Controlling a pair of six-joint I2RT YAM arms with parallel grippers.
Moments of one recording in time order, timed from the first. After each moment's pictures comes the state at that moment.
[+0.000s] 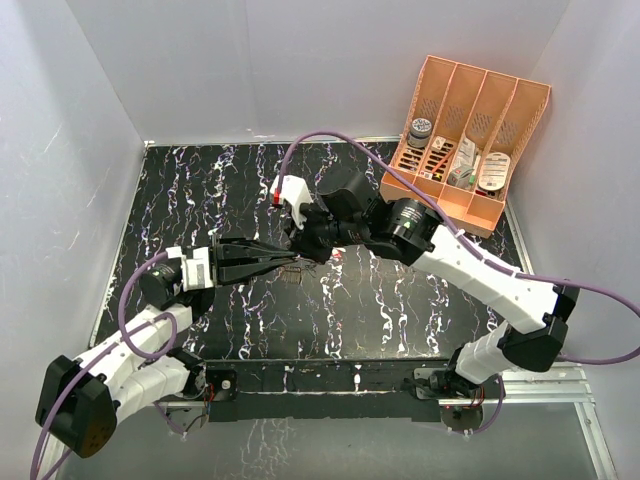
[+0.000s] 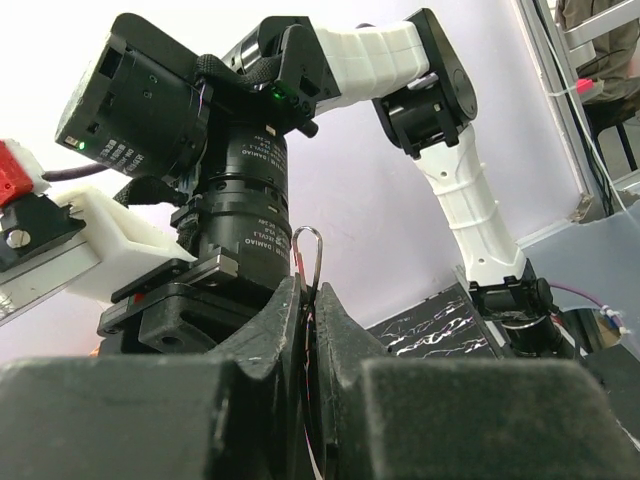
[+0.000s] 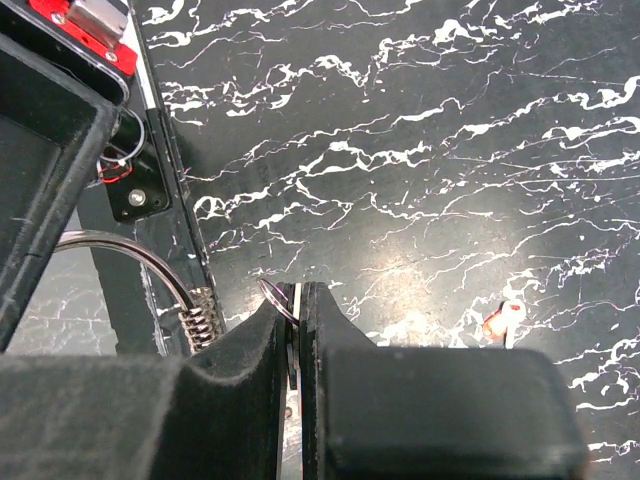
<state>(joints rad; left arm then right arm) -0.52 0.97 0.57 1.46 1.04 -0.37 1.01 1.47 1.69 -0.78 -0.24 -0.10</state>
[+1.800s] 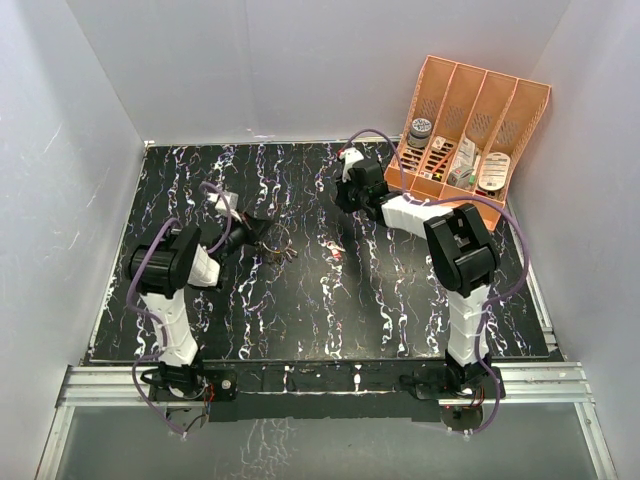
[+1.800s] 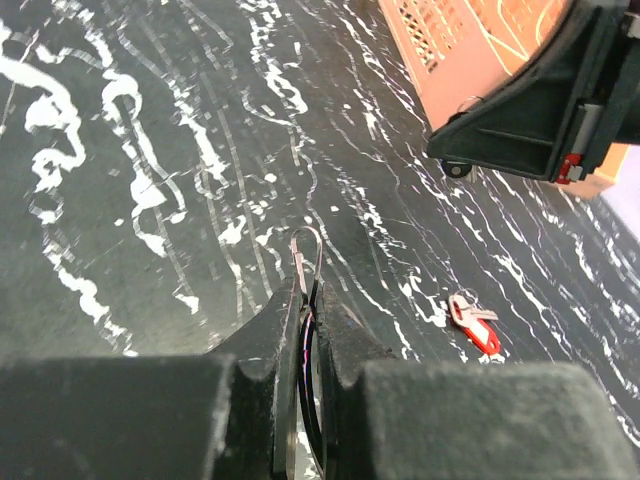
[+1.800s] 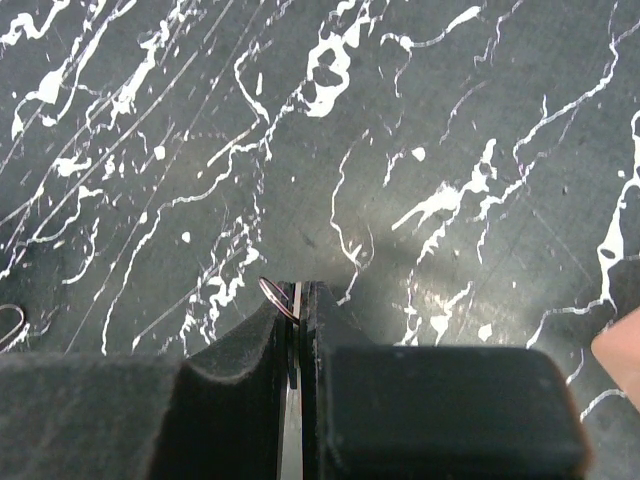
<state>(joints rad) -0.19 1.93 0.55 1.29 0.47 -0.44 0.43 2.02 1.34 0.10 -0.13 0.07</state>
